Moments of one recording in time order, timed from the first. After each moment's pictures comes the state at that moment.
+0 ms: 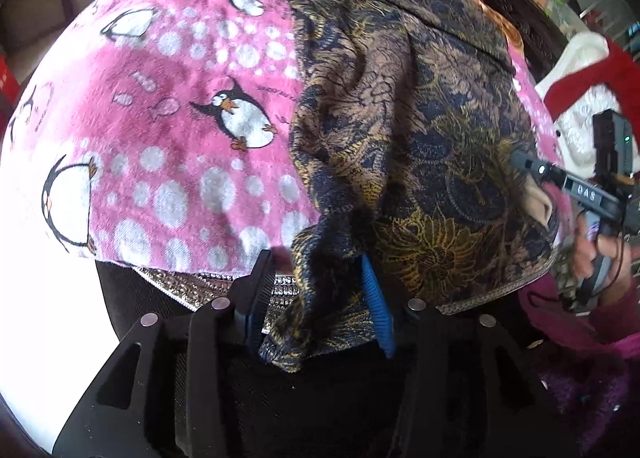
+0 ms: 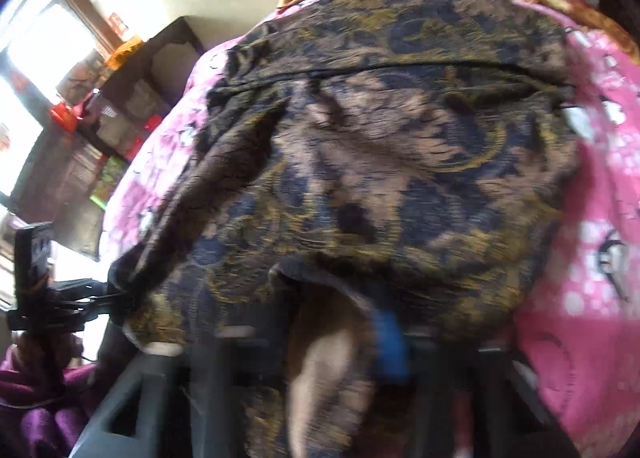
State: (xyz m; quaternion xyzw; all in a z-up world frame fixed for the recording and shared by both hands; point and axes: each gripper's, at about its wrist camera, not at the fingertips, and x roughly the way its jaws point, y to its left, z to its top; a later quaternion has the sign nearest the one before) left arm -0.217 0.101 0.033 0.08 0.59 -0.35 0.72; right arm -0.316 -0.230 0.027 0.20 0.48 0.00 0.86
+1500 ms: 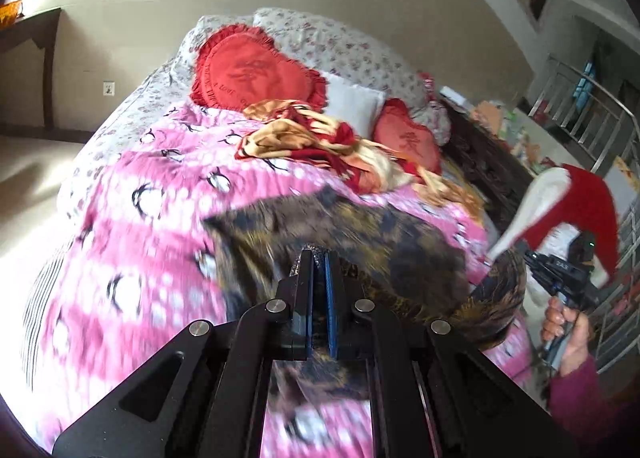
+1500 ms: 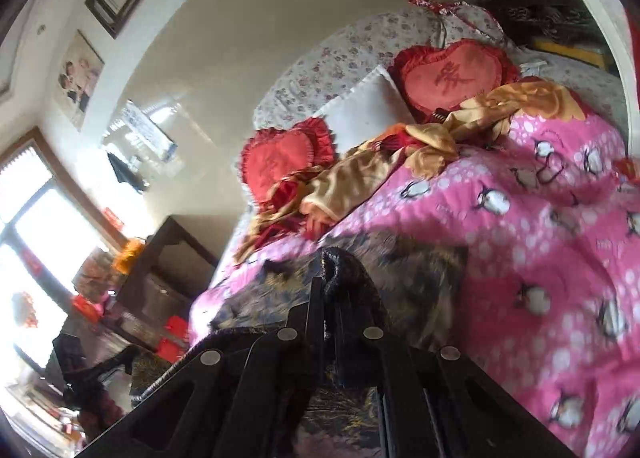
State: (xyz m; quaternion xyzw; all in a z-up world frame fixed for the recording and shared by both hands) left arm -0.008 0.005 0.176 -0.05 0.39 -0.41 0.82; right arm -0.277 -0.446 0.153 0.35 0.22 -0.11 0.91
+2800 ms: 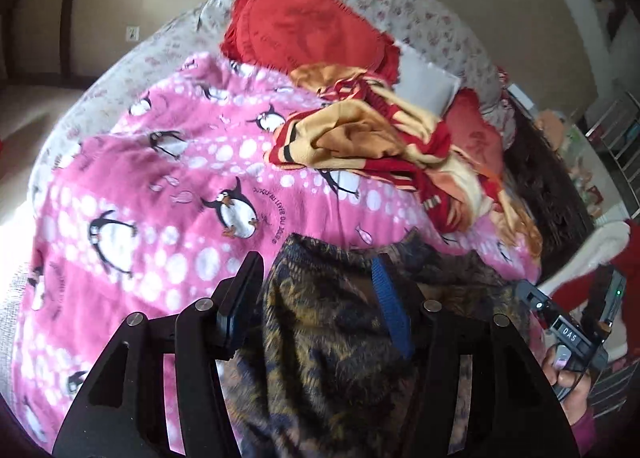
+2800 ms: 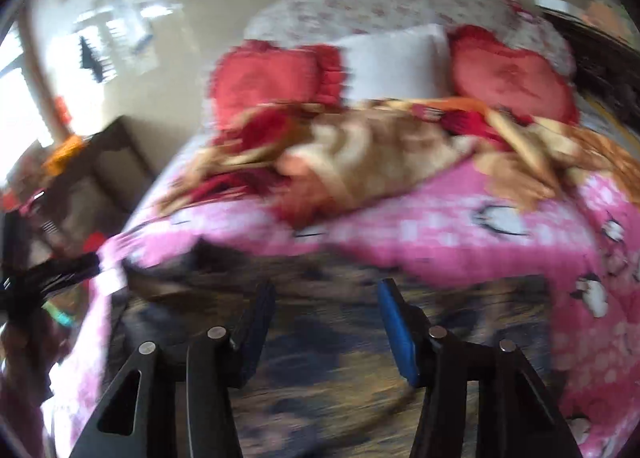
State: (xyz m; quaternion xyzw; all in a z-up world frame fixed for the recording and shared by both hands) left arm 0.121 -0.070 0.117 -0.06 0.47 -0.35 0.81; right arm -0.077 -0.411 0.114 0.19 0.36 -0.09 0.91
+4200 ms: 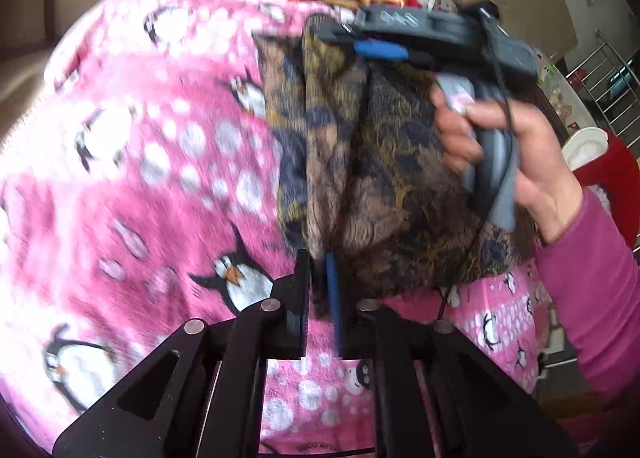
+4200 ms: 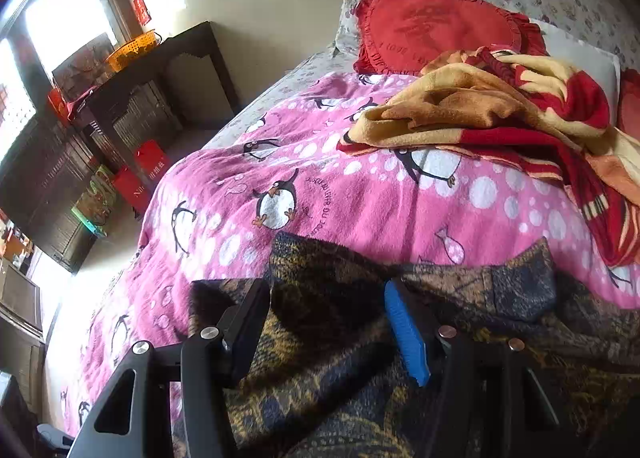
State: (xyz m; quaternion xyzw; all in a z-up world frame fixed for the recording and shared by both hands) left arm -0.026 0.014 0.050 -0.02 0.53 -0.39 0.76; right arm 0.097 -0.222 0.064 0.11 0.44 0.03 0.89
